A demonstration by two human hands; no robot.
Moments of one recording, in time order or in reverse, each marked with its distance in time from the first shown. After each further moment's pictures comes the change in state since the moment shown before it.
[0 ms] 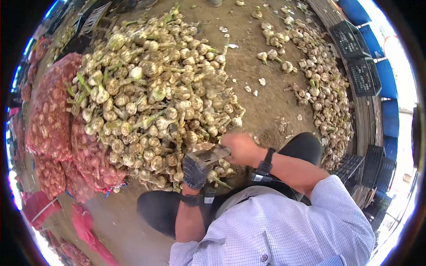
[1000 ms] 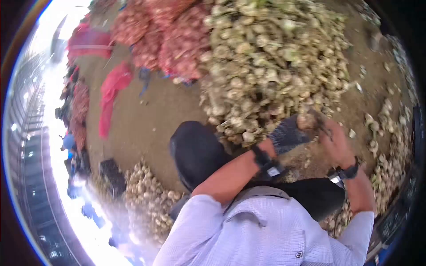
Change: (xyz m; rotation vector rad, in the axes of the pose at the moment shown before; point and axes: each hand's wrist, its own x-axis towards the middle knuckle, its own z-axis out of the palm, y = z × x) left_hand 0.020 0.036 0.036 -0.515 0.338 -0.075; right_hand 0.052 0.020 -0.084 0.227 -0.254 -0.283
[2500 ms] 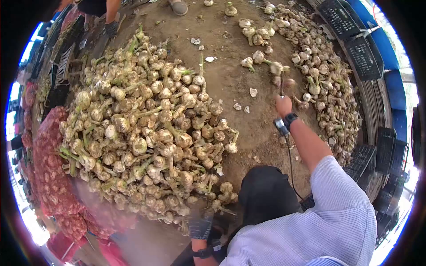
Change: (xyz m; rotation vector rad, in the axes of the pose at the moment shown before) left_hand -0.047 -0.076 -0.056 0.630 -0.276 -0.456; right_hand -0.175 0.339 -0.013 0.143 1.171 1.309
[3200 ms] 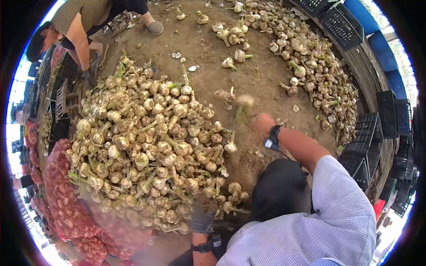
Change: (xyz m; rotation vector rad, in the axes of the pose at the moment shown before) left_hand 0.043 -0.018 -0.022 0.229 -0.156 0.107; right_hand -0.108 0.017 0.026 -0.428 -0.331 -0.209
